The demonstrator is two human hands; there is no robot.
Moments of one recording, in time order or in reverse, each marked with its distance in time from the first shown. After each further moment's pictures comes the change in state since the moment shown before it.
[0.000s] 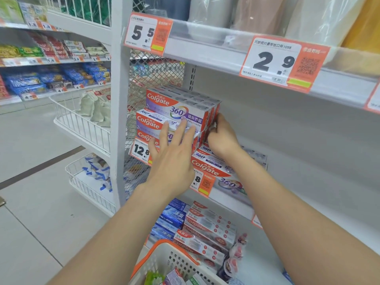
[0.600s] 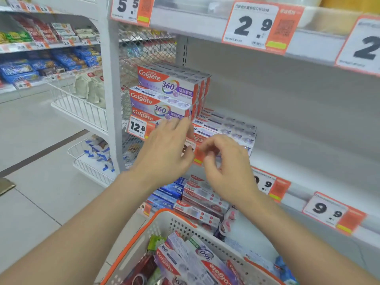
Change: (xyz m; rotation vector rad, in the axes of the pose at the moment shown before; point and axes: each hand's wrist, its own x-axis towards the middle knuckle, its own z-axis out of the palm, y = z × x) left_hand -0.047 0.001 -0.016 -0.141 0.091 0.292; right_hand -0.163 0.038 -0.017 -0.102 0.146 -0.506
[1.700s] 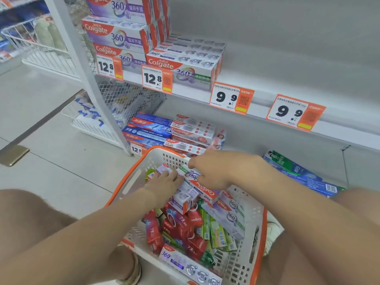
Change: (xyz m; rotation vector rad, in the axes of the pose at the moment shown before) left_hand -0.216 0.027 0.170 0.567 -1.142 0.125; right_hand -0.142 0.018 -0.039 -0.460 -1.241 0.138
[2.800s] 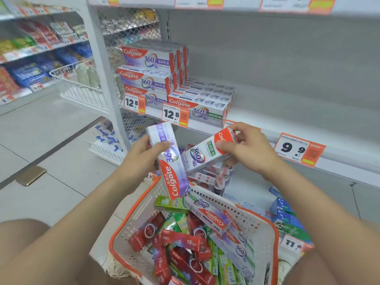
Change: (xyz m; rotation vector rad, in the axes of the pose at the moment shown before) left_hand -0.110 -0.075 -0.149 -1.816 0.740 -0.201; right_hand -0.019 0.044 -0.053 1.148 0.782 0.116
